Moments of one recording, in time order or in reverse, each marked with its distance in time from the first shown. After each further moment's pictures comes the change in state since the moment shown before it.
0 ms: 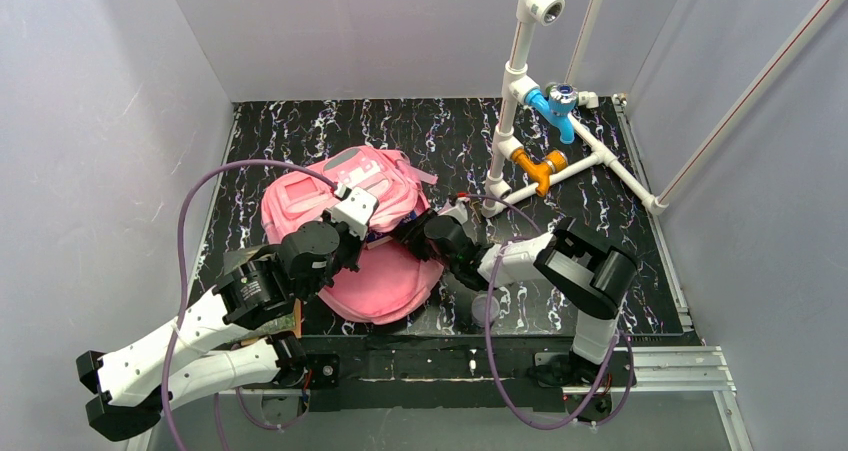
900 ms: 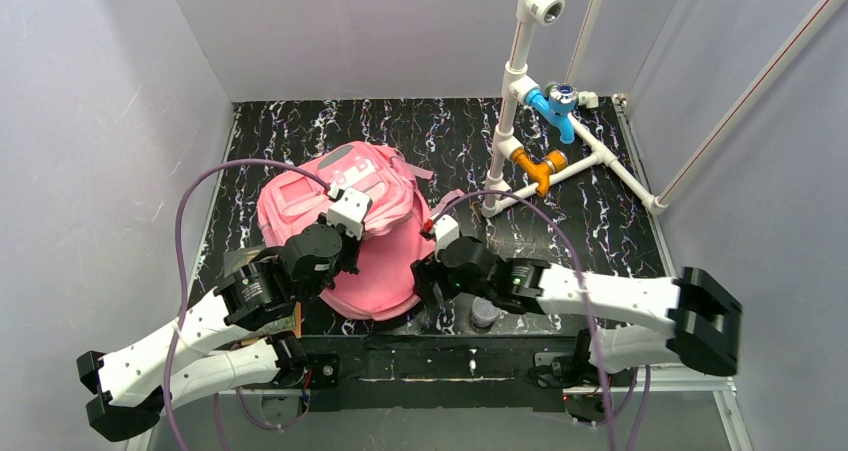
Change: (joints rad) left arm -0.001 -0.008 -0.022 -0.037 -0.047 -0.114; right arm 0.202 -0.581 -0.038 -0.771 -0.054 -0.996
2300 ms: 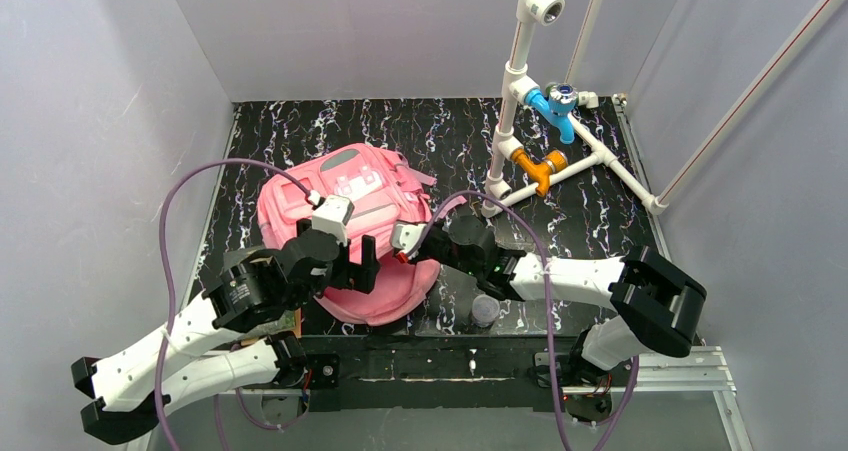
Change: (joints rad) left arm 0.026 -0.003 0.067 -0.299 0.075 -0.368; right arm -0.132 0.216 -0.055 0.755 -0.232 -1.014
